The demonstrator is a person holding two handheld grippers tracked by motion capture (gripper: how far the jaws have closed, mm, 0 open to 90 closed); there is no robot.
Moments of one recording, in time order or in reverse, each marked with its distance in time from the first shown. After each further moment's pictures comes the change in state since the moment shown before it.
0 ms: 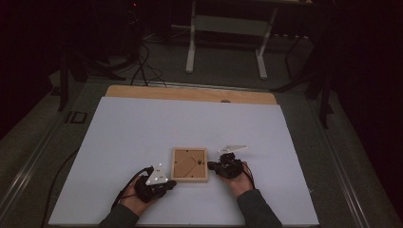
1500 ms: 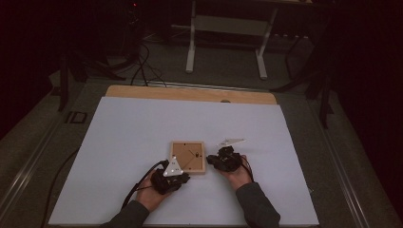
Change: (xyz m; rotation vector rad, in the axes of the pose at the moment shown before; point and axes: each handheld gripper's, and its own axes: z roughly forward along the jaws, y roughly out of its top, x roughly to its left) left arm 0.001 0.029 0.035 -0.018 -0.001 -0.016; right arm -0.008 0.017 0.002 0.005 -0.034 -0.020
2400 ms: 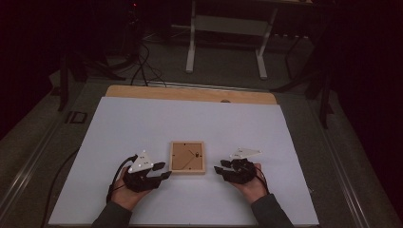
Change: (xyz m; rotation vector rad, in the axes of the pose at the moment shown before) left arm 0.025 -0.018 -0.069 -0.148 0.073 -0.127; right arm 0.006 -0.030 -0.045 -0.070 -0.003 -0.071
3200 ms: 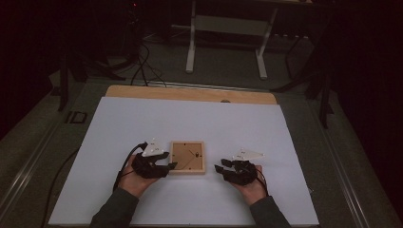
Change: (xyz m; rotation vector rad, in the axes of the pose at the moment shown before) left arm 0.008 0.037 0.025 0.106 0.034 0.005; right arm 0.002 -0.004 -0.002 -0.077 -0.016 0.022
